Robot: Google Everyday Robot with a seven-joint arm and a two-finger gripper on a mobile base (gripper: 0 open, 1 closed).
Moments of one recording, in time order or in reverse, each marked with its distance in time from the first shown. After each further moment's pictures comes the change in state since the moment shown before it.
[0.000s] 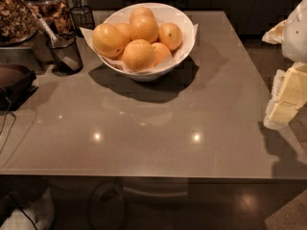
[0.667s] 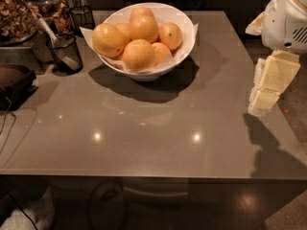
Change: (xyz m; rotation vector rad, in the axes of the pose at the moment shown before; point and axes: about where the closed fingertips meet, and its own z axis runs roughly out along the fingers) arm -0.024 -0.017 0.006 -0.008 0.007 -0.042
